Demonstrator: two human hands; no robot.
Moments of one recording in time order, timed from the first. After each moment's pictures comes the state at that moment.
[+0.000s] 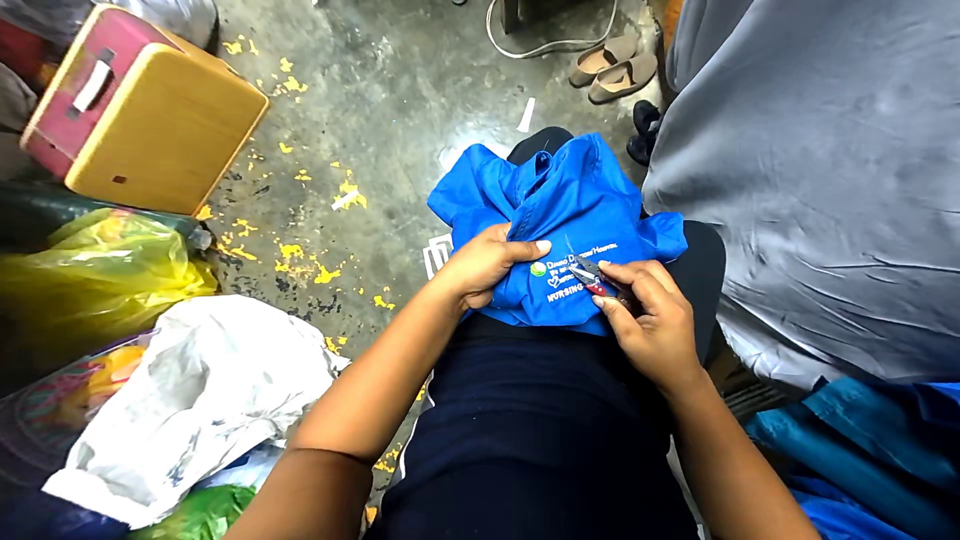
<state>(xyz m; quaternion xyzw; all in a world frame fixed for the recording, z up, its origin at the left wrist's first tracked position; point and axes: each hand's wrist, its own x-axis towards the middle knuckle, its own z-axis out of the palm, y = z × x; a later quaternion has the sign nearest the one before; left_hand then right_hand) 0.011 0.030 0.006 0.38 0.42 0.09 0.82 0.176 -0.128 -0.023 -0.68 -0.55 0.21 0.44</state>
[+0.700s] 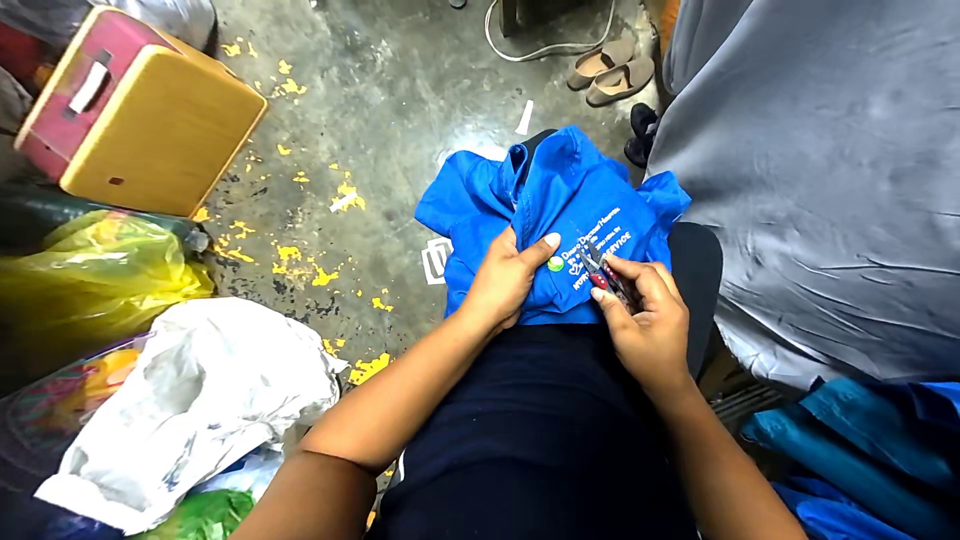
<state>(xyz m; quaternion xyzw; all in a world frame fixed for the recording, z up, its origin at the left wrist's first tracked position) 0.030 -0.004 0.009 0.39 0.45 0.24 0.77 0.159 -0.124 -0.018 -0.72 -0.46 0.22 0.48</state>
